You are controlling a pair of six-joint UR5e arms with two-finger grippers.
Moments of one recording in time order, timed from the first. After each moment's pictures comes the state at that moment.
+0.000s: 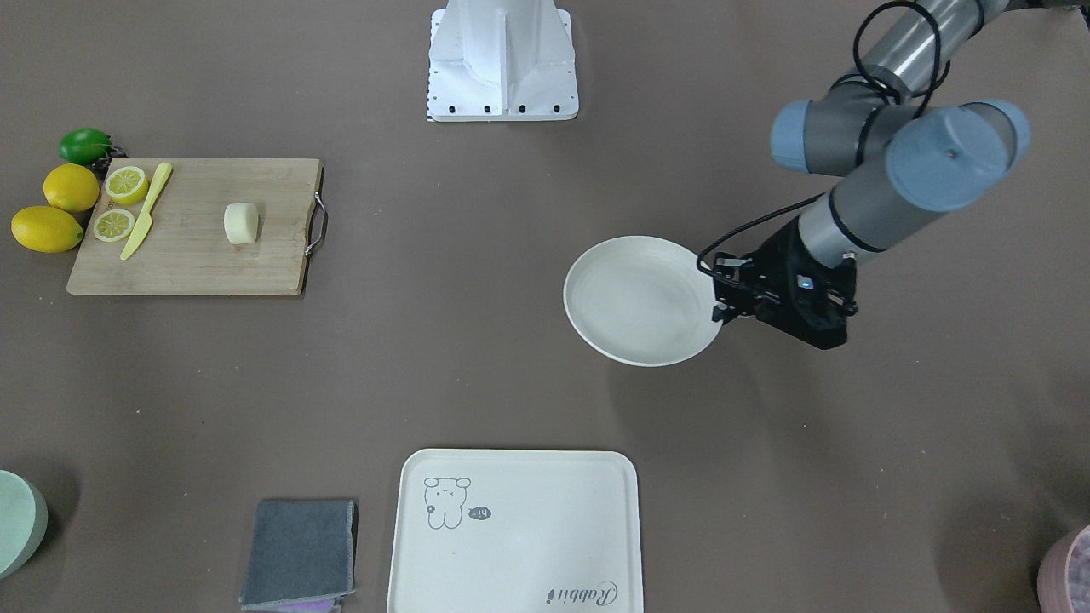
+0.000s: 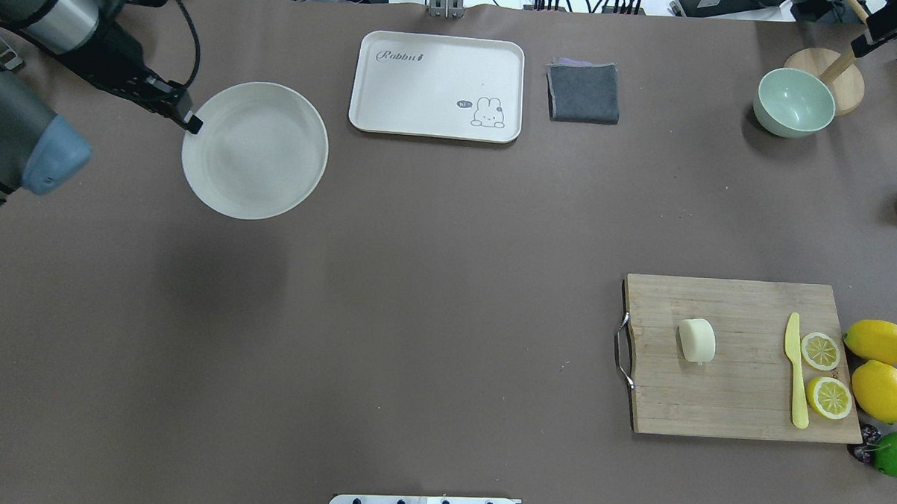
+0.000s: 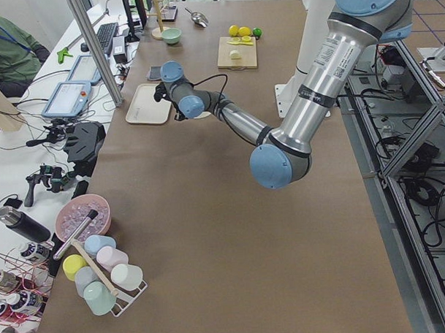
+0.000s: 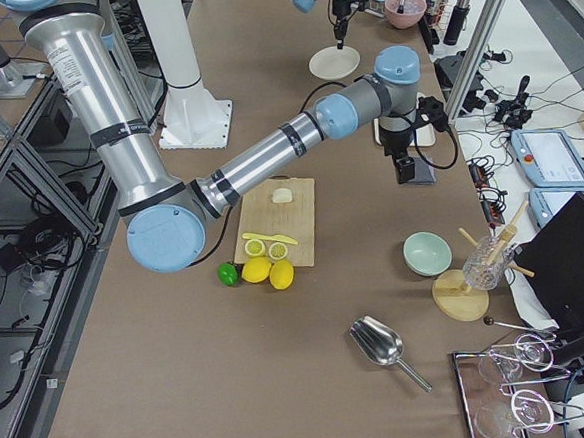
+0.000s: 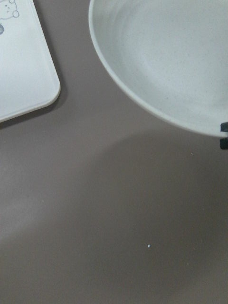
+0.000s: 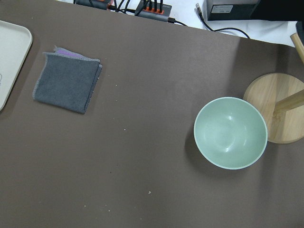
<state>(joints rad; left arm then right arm) -0.90 -2.10 -1.58 -1.93 -2.31 -0.70 1.37 -1.20 1.76 -1.64 2.32 0.24</state>
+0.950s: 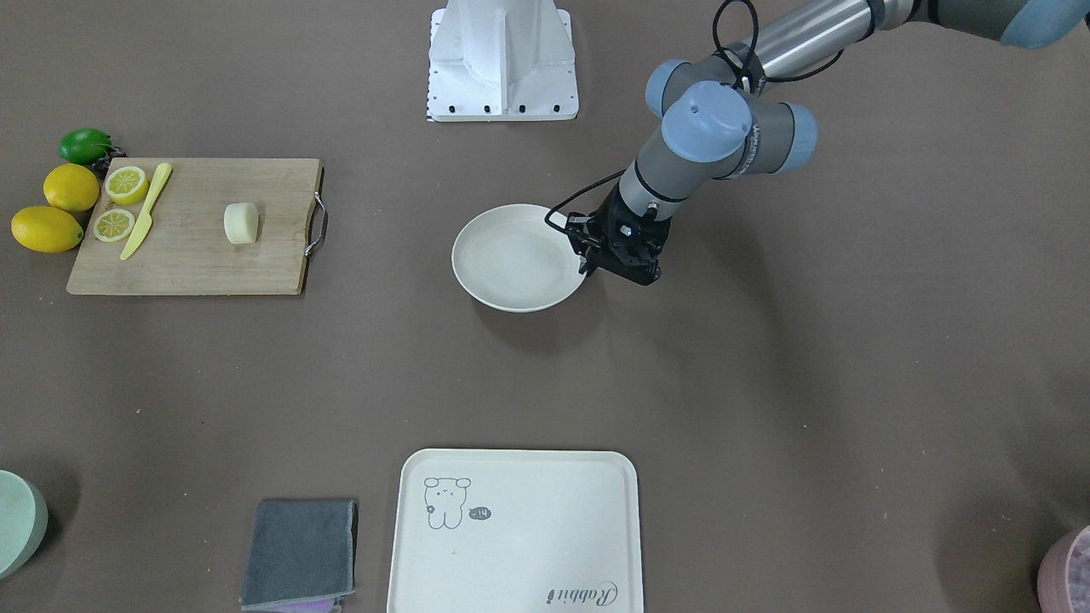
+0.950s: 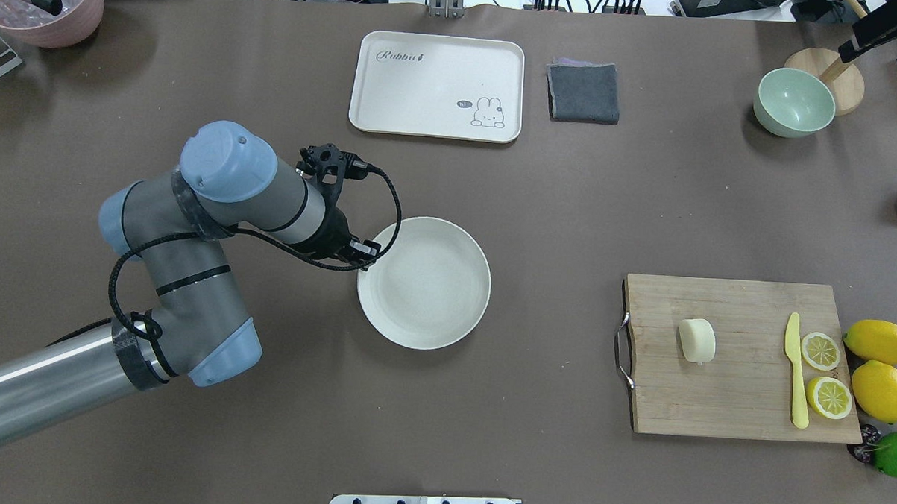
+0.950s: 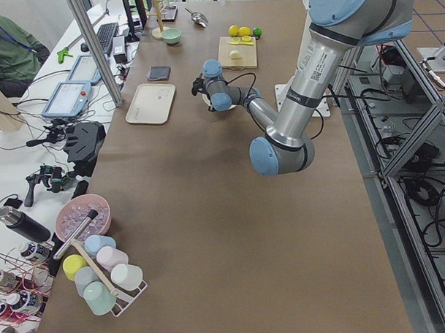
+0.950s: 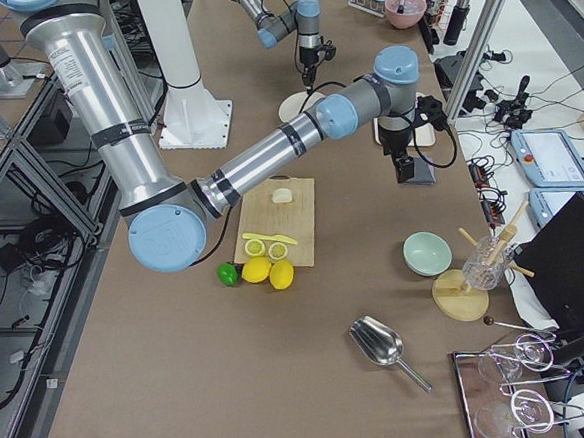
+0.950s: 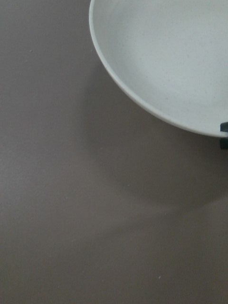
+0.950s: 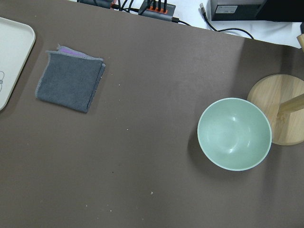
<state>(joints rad) -0.58 -2.14 -1.58 -2.04 -2.05 -0.98 1.36 -1.20 1.75 -1.64 2.32 0.24</state>
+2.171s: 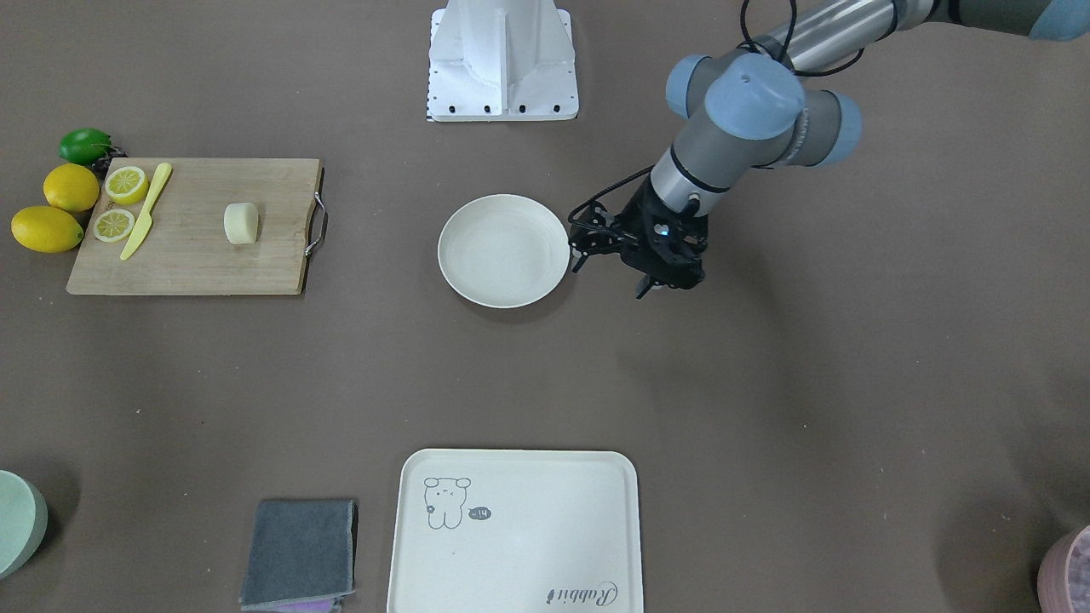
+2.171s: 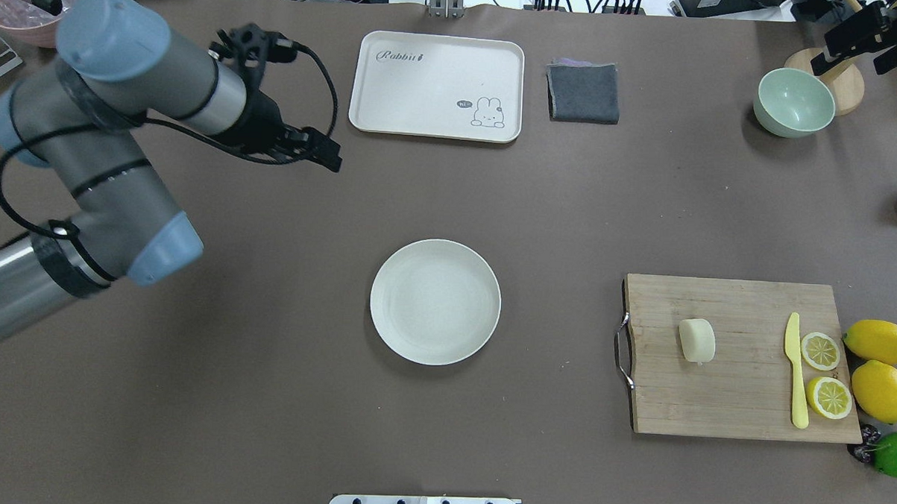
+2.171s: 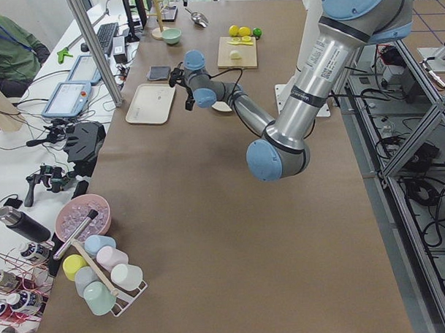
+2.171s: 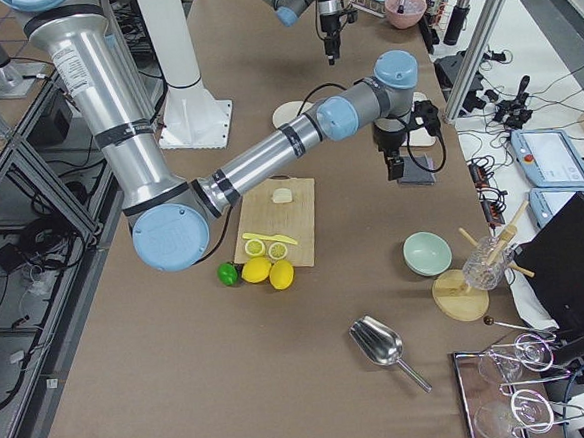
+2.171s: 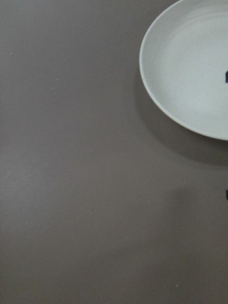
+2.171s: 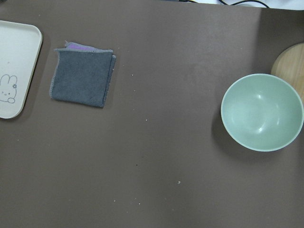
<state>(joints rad) -0.88 -2.10 -1.63 -2.04 -2.18 -0.84 1.32 -1.20 1.75 -1.64 2.39 0.36</state>
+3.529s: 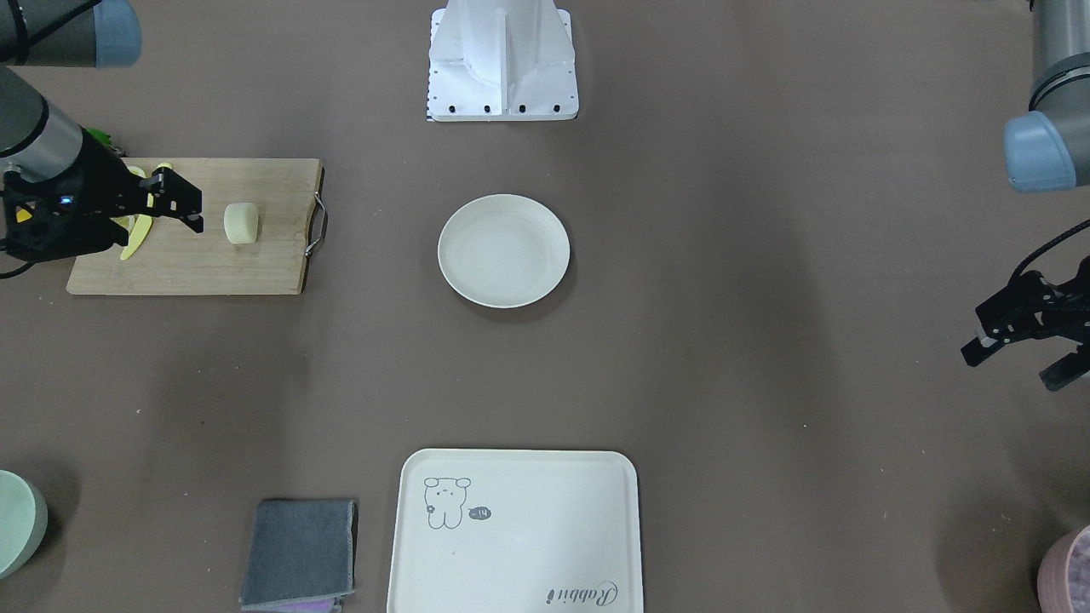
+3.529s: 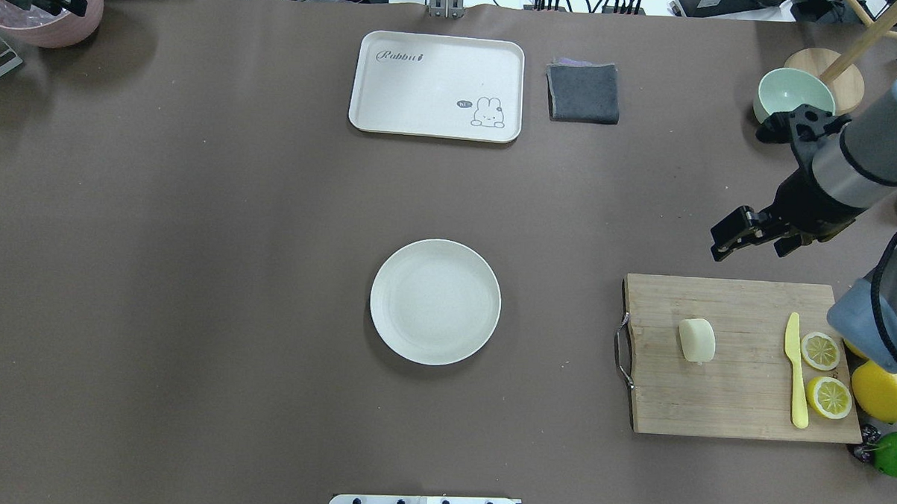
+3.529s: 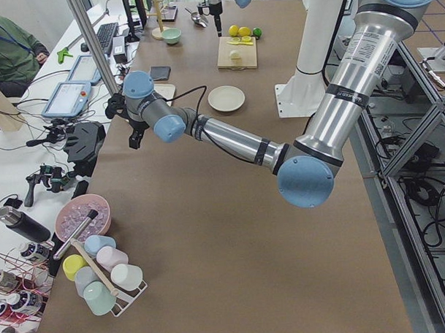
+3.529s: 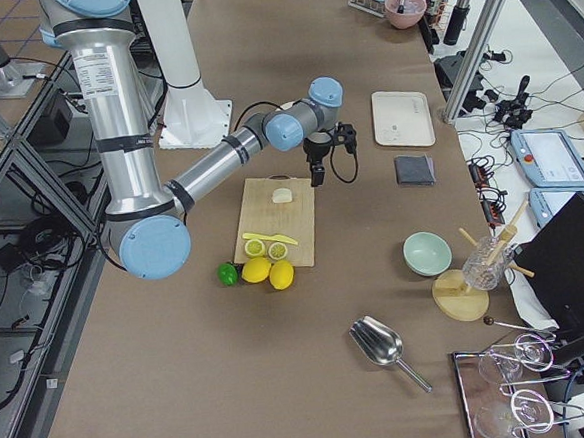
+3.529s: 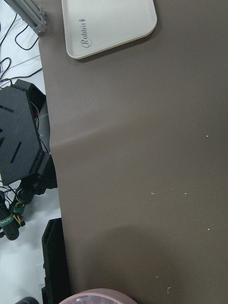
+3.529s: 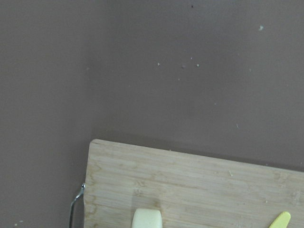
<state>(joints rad) -1.32 -1.99 -1.52 -2.02 -2.39 -0.53 0.89 -1.45 2.00 -1.64 2.24 0.69</state>
